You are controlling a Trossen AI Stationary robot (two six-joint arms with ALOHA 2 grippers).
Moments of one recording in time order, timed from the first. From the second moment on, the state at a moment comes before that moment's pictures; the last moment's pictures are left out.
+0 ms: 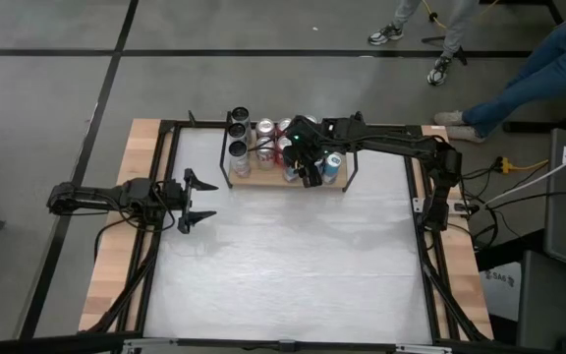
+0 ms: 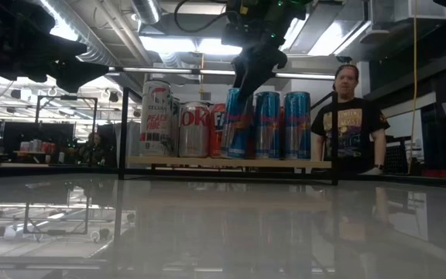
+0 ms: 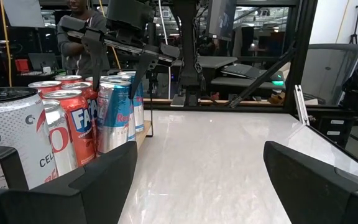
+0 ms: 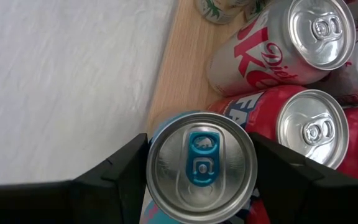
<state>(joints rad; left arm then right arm) -0.05 0.01 0.01 0.04 -0.12 -0.02 -0.28 1.87 1.72 -0.88 -0.04 -0.58</state>
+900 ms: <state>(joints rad) -0.05 0.01 0.01 0.04 -0.12 -0.02 -0.28 1.87 1.71 -0.86 -0.04 -0.58</state>
